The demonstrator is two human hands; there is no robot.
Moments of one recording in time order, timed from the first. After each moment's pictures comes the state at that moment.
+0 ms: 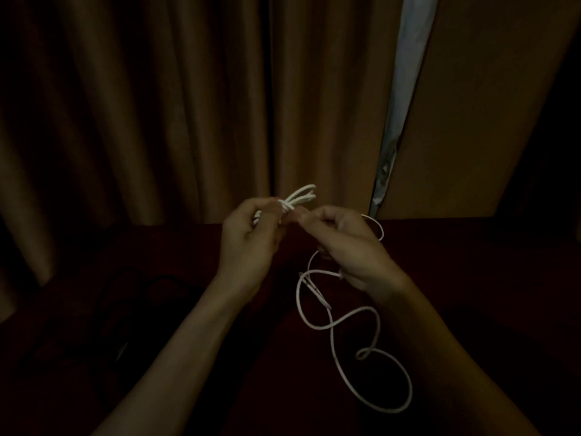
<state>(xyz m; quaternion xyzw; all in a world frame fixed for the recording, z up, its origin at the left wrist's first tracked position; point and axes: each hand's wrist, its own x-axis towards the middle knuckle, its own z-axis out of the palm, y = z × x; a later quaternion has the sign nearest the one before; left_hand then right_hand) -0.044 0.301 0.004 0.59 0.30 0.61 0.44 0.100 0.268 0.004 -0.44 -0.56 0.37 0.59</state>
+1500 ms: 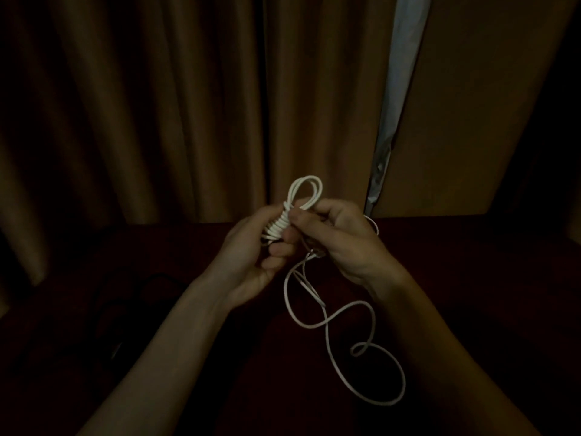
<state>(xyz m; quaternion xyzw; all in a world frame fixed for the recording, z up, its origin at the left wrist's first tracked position) -0.047 0.295 0.018 0.47 0.20 0.38 0.77 0.103 0.257 0.013 -0.35 -0.59 0.41 0.60</state>
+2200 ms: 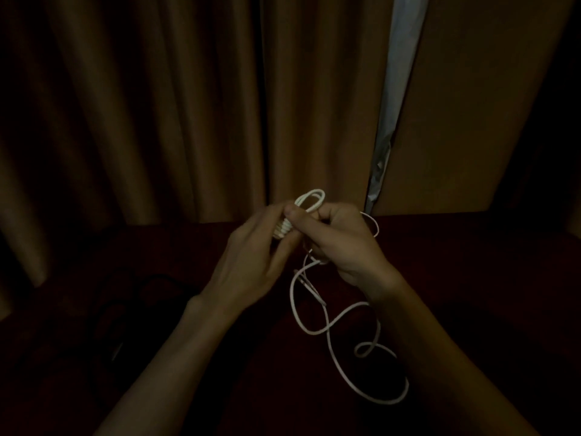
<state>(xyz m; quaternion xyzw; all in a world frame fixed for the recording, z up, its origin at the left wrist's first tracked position) -0.058 0.305 -0.010 0.84 0.21 0.49 0.06 0.097 0.259 0.012 -0.44 -0.55 0.36 0.61</state>
